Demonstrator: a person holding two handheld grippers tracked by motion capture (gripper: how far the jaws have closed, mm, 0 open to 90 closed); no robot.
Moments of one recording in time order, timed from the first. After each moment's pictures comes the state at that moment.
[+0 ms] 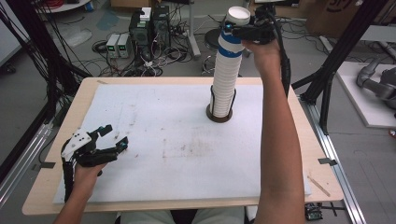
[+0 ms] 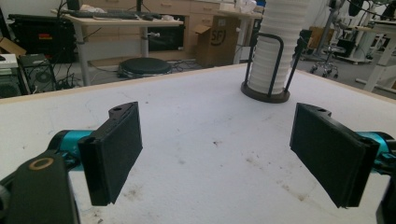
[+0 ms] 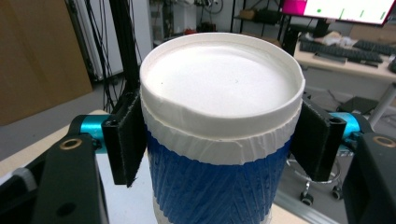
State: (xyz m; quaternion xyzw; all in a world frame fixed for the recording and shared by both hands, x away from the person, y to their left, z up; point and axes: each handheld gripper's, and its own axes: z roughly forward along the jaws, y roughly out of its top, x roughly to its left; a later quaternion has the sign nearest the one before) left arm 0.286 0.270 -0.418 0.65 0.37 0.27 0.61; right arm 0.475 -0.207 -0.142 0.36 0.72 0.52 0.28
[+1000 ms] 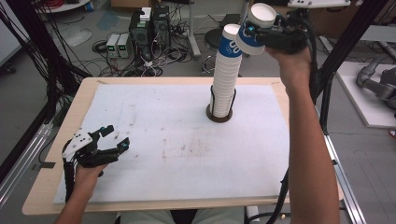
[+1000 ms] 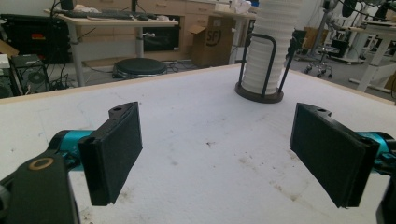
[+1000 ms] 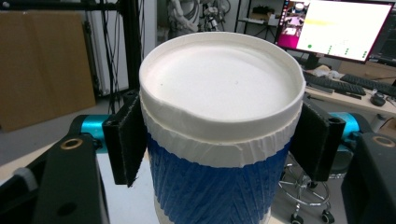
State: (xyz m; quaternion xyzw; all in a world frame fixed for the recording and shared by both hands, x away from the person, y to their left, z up) left arm 0.285 0.266 -0.417 0.66 0.36 0.26 0.61; right arm 0.405 -0.247 -0.123 0.32 0.70 0.55 0.31
